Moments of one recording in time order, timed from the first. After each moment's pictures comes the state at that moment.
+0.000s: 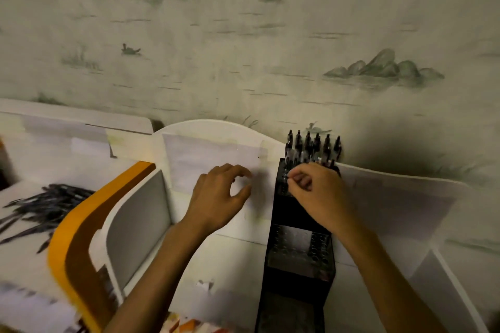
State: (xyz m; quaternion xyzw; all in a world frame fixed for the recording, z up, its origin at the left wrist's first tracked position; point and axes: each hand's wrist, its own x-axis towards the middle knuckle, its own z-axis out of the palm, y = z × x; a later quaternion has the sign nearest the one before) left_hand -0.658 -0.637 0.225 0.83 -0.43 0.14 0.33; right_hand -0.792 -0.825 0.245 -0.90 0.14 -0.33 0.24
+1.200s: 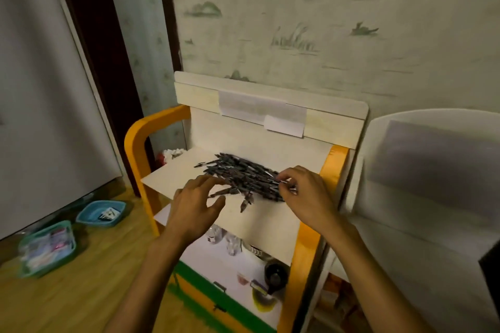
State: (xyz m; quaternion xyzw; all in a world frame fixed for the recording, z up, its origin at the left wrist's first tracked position) left_hand -0.453 -0.109 0.148 0.93 -0.23 0.14 0.24; right_hand -0.517 -0.361 0.174 -0.92 -0.02 -0.24 0.30
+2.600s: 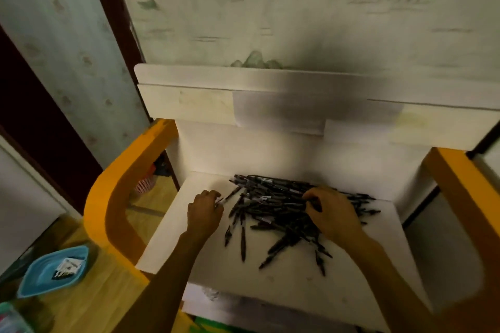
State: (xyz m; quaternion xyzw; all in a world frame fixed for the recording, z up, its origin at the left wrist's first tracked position) left_hand -0.005 -0.081 -0.014 0.94 -0.26 -0.01 0.21; right_hand -0.233 -0.298 0.075 -0.93 0.25 -0.15 0.22
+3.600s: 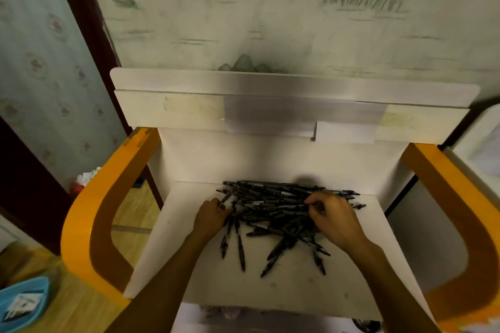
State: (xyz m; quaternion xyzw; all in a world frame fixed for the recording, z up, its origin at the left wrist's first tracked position) left_hand 0.022 -0.116 -0.038 0.87 -0.27 -0.17 0.37; right_hand -0.237 -0.290 0.068 -0.90 0.31 -0.18 0.23
